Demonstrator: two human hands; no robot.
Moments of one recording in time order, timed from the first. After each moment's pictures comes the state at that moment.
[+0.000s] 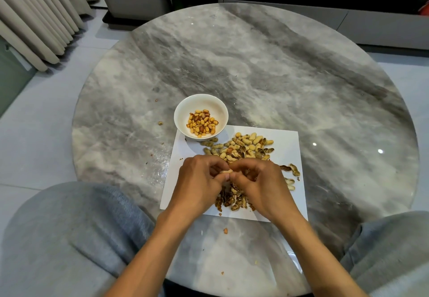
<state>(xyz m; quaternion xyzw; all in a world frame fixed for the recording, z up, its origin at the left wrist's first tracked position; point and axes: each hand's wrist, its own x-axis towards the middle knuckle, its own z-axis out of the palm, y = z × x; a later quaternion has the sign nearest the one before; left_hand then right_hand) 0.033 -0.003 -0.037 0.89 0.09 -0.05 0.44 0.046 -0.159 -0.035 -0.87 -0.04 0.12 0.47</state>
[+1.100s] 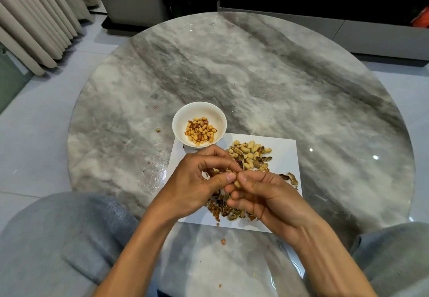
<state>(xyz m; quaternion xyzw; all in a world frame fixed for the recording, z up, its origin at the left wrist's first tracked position) 0.044 0.017 -0.014 0.77 -0.09 -0.07 0.63 0.046 -0.167 0.001 -0.49 0.13 0.37 0.78</state>
